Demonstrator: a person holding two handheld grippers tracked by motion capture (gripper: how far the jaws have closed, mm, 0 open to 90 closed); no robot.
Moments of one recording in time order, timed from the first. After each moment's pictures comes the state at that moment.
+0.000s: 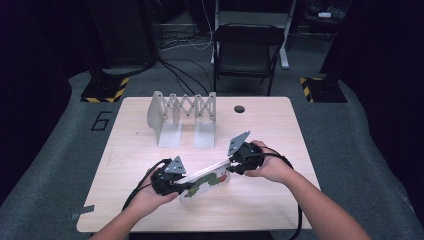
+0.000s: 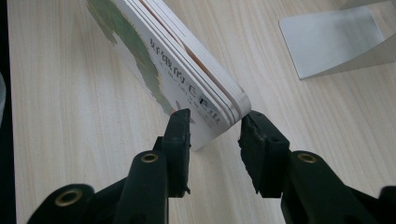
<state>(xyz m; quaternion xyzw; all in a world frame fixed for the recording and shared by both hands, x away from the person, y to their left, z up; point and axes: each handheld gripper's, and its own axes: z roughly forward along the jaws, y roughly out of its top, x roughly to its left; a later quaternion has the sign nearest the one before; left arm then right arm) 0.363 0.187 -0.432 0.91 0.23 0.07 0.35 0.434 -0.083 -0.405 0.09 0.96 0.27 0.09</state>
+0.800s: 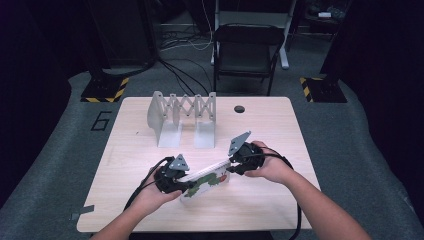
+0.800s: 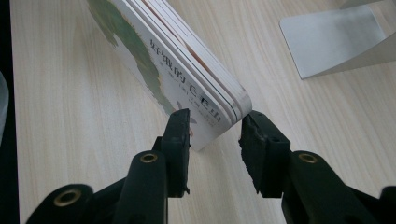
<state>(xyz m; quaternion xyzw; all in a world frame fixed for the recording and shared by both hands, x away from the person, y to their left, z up) 0.367 0.178 -0.429 0.90 0.26 0.07 0.33 0.433 -0.085 -0.406 0.10 0.95 0.27 0.08</state>
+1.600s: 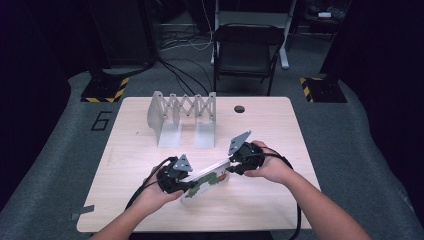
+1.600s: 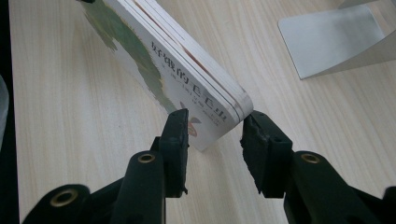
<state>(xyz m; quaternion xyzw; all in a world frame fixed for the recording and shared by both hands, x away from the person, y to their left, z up) 0.366 0.171 -0.427 0.91 0.24 0.07 0.32 0.434 -0.085 -0.407 0.10 0.95 0.27 0.08</state>
